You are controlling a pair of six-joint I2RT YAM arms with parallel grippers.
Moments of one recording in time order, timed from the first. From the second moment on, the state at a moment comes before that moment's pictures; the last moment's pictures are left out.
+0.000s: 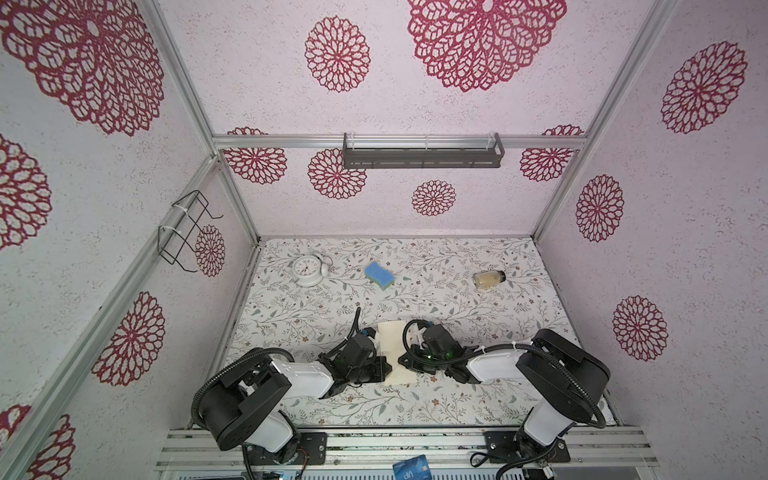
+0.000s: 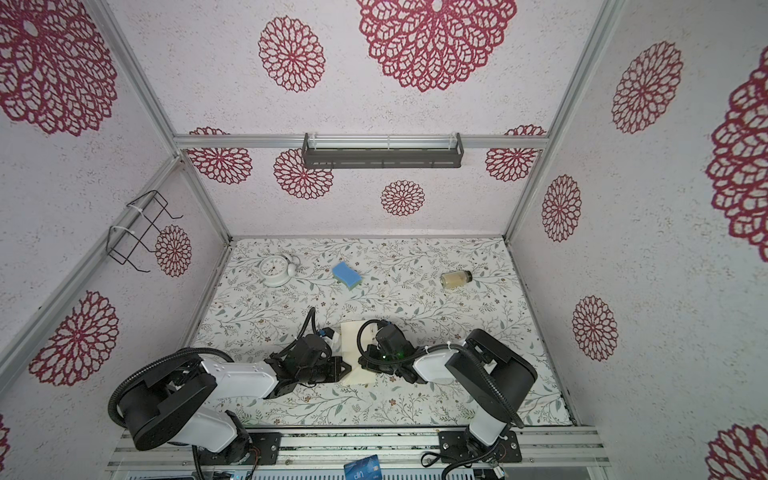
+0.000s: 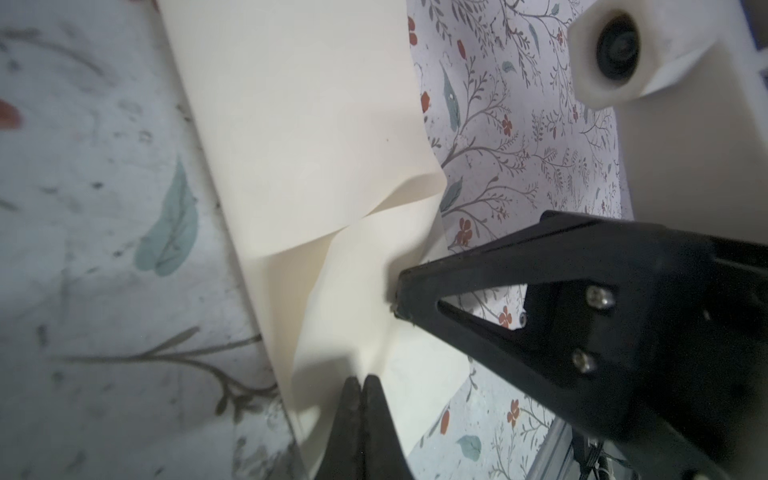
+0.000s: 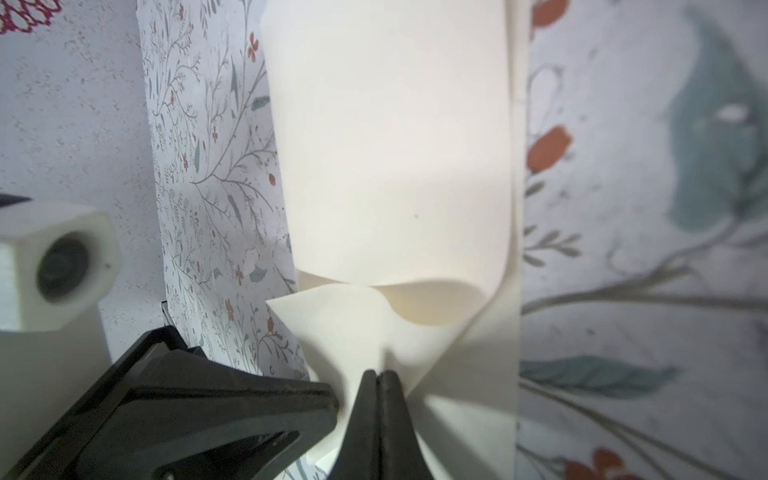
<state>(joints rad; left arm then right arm) -0.78 1.50 0.39 0.32 0.23 -0.84 0.78 1.66 0.56 0.36 -0.28 0.98</state>
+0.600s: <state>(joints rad) -0.79 1.50 0.54 0.16 0.22 -0.79 0.75 1.67 0.53 0.41 -0.30 0.97</state>
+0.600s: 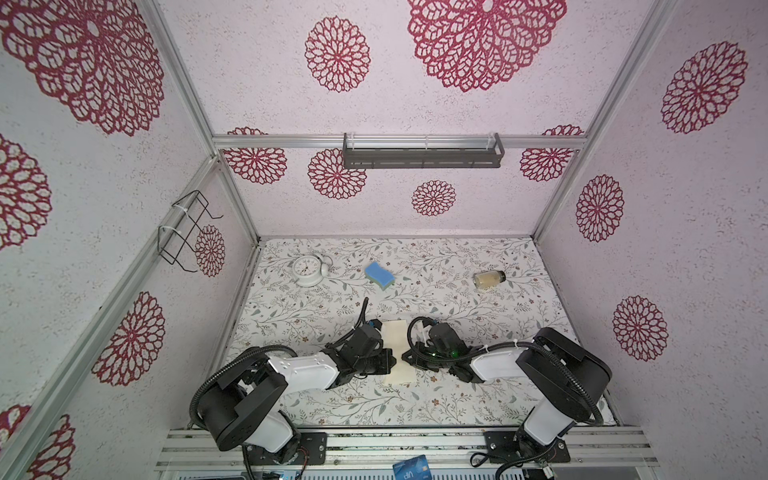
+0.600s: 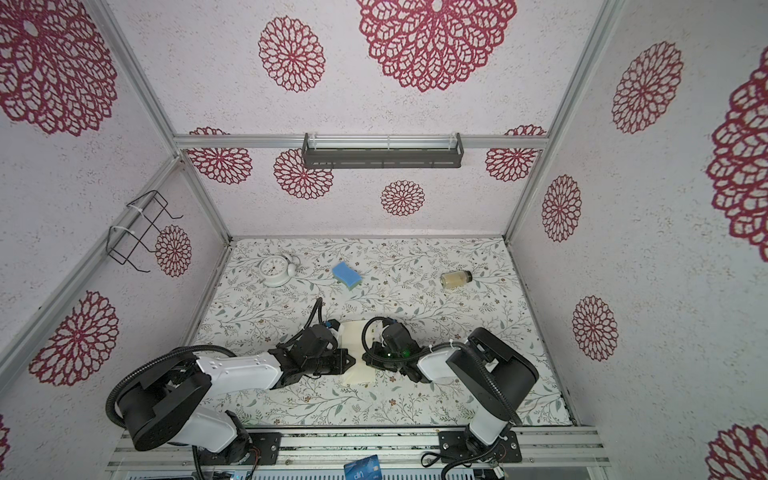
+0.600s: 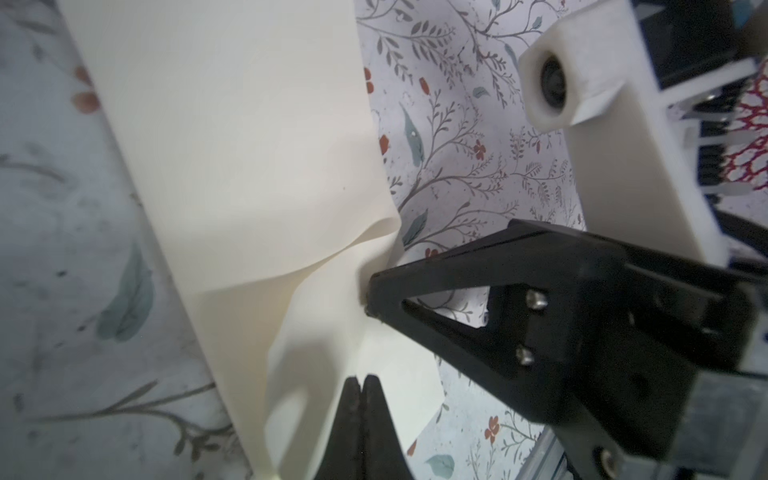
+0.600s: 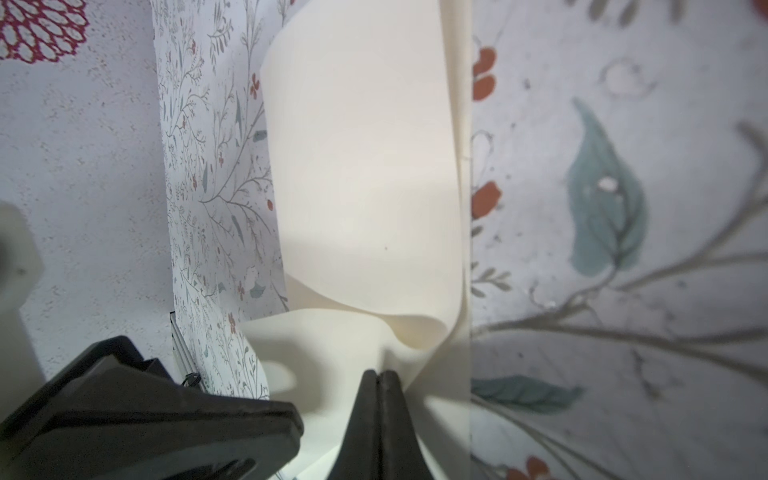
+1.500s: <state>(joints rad) -0.82 1.49 0.43 0.22 0.20 -0.81 0.75 1.68 0.51 0.47 -0.30 0.98</state>
